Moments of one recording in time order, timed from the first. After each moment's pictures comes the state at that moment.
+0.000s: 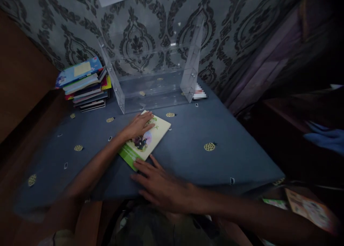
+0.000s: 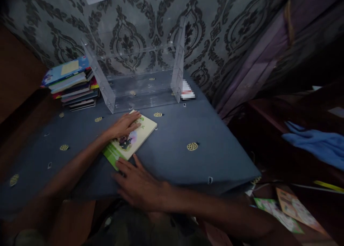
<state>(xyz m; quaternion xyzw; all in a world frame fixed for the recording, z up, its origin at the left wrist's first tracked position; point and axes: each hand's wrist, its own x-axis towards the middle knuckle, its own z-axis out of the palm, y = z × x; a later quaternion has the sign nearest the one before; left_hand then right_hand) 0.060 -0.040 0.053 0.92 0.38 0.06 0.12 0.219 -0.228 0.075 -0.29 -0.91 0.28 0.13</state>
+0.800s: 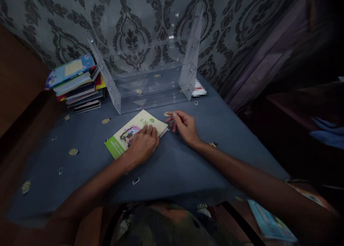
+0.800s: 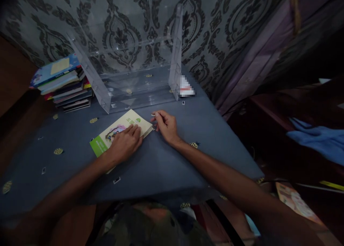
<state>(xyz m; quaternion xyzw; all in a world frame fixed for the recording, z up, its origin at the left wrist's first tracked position) 0.113 -0.123 0.073 0.89 0.44 -0.03 -0.06 0.297 -0.092 0.031 -0.49 -0.55 0.37 0.57</state>
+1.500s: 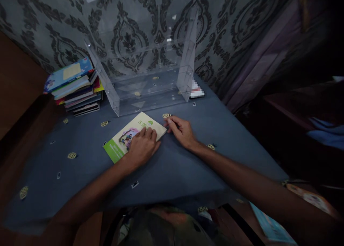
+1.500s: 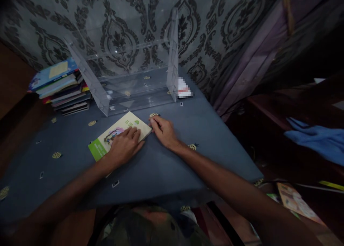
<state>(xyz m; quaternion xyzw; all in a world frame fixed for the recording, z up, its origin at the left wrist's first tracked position) 0.112 -0.124 0.069 0.90 0.44 0.00 -0.05 0.303 -0.103 0.032 -0.49 -0.66 0.30 0.48</state>
